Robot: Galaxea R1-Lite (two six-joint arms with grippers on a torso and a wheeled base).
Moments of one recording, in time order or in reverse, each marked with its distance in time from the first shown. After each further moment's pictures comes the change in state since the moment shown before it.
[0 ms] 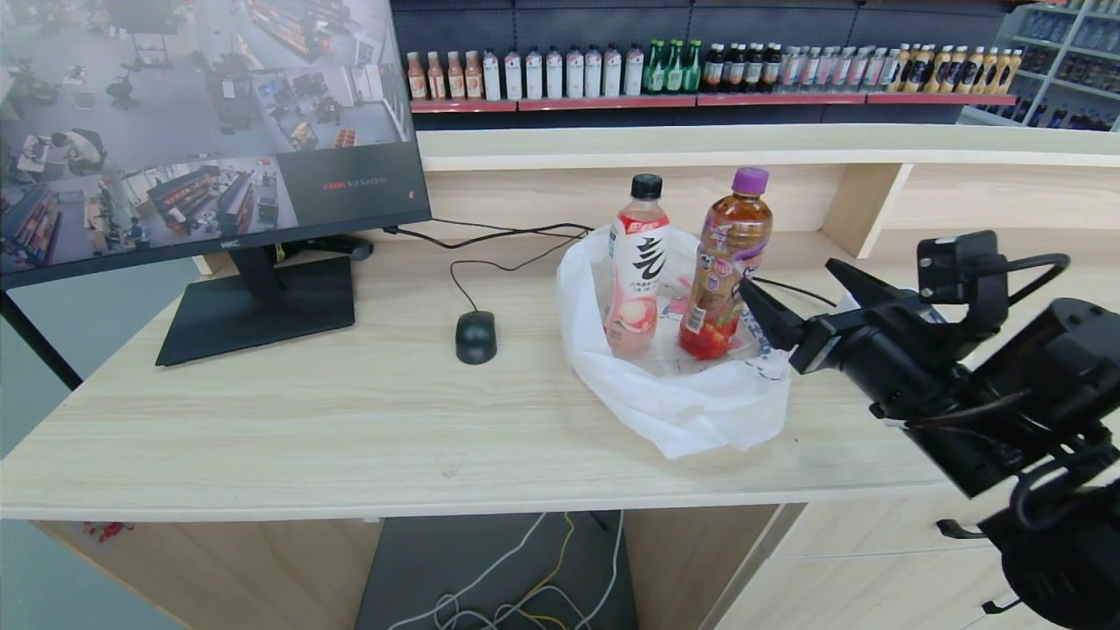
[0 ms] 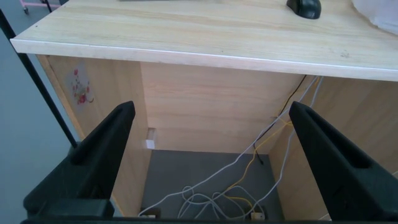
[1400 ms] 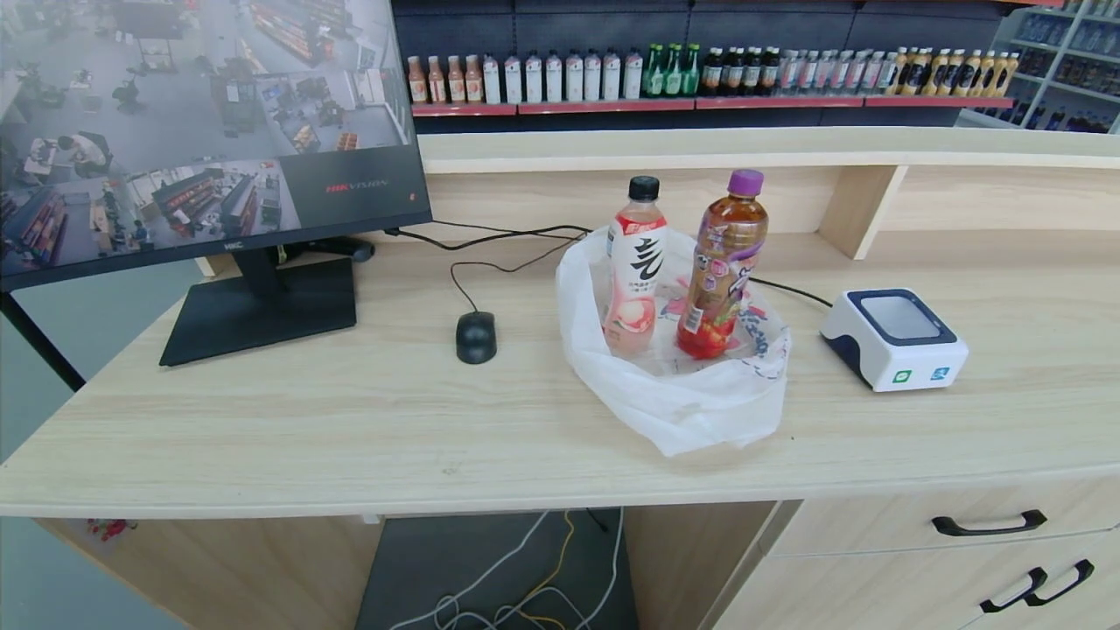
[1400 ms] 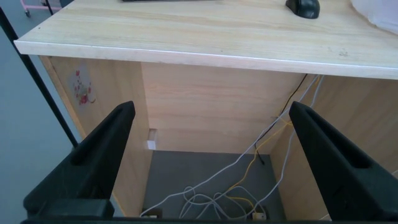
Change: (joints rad) left arm 0.000 0.000 0.000 0.000 0.000 0.008; right arm 0.015 -1.565 0.475 1.582 0.036 -0.100
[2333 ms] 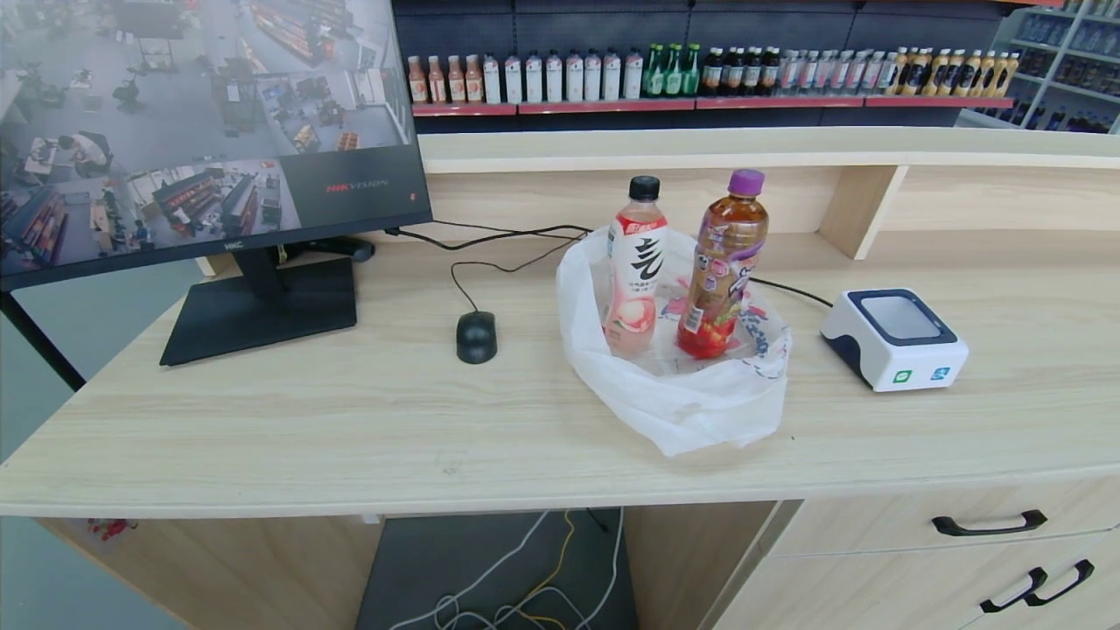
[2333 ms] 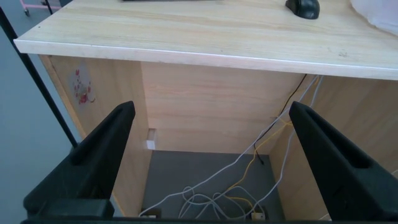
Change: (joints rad) left arm 0.000 0.000 0.000 0.000 0.000 -0.004; right arm -0.385 -0.204 0.021 -0.013 -0.021 0.160
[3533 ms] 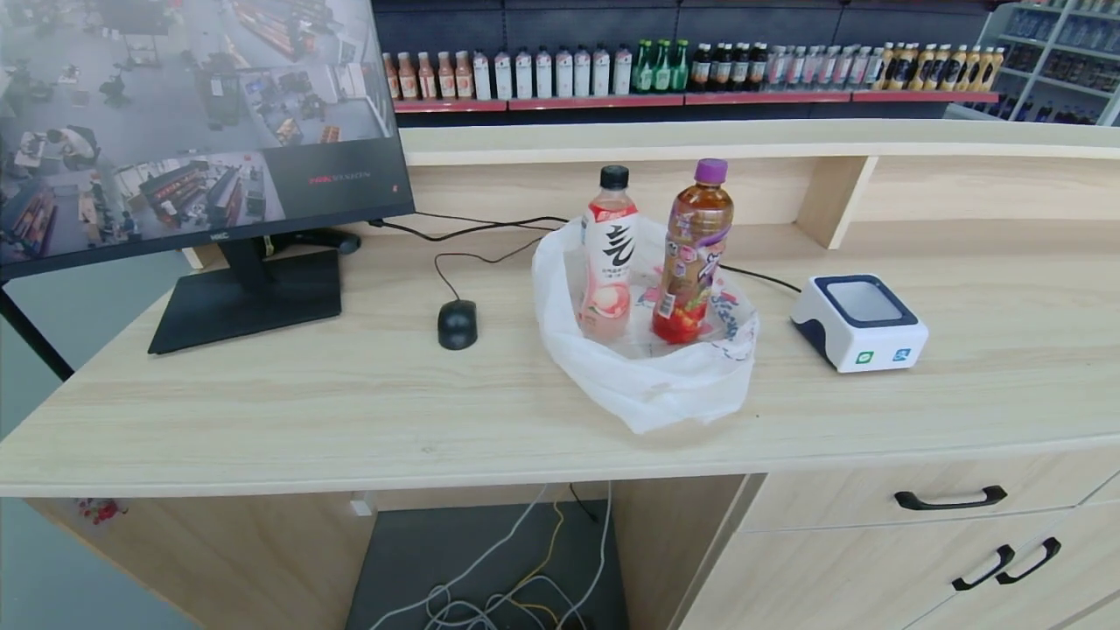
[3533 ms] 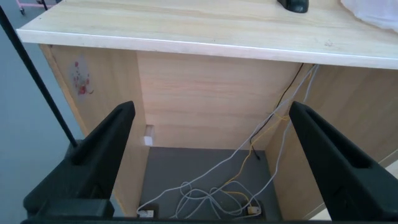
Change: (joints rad) left arm 0.000 0.000 0.000 0.000 0.000 0.001; right arm -0.001 -0.006 0.002 0.001 0.000 -0.002
